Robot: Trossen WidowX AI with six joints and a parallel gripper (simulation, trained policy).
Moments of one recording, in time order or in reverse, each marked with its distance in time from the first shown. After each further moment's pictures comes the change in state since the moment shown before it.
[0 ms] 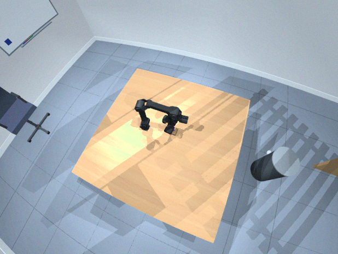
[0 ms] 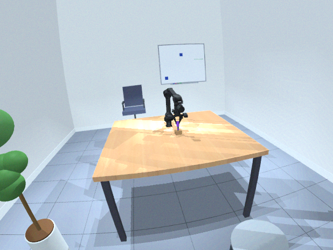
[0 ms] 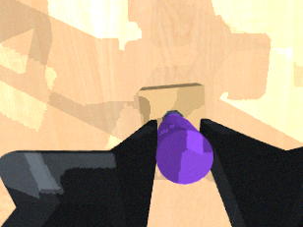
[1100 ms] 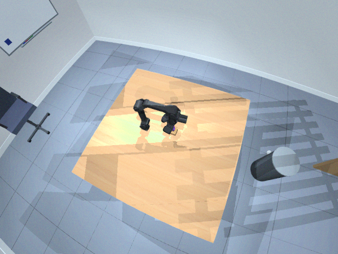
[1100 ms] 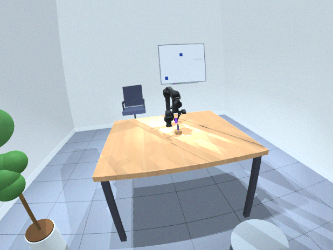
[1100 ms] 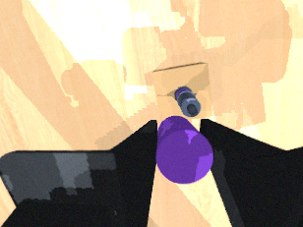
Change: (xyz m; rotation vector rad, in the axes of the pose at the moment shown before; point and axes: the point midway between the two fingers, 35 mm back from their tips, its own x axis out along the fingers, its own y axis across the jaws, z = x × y) arm -0.038 0.015 -0.004 0.085 0.063 -0.012
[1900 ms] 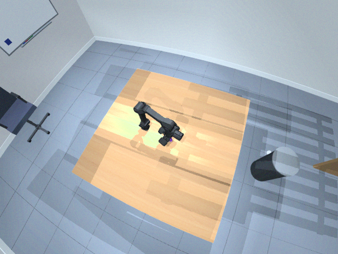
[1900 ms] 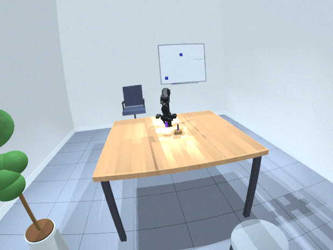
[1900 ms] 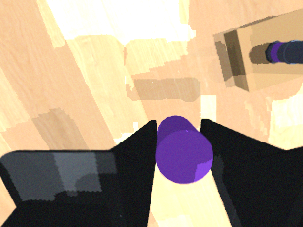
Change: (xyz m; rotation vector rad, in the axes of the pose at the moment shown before) arm 0.023 0.089 -0.028 0.165 0.016 -0.007
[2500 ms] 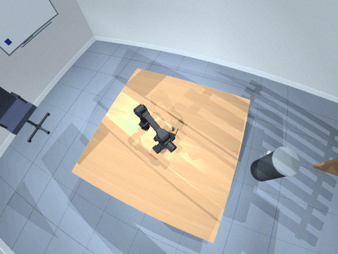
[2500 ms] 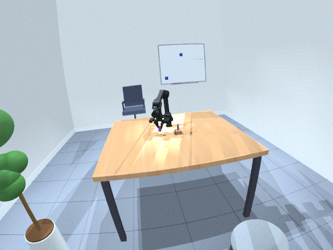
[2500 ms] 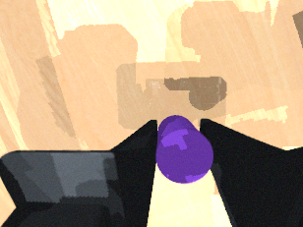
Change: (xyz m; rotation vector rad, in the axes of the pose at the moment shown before) arm 0.040 0.067 -0.001 0.134 -0.048 0.005
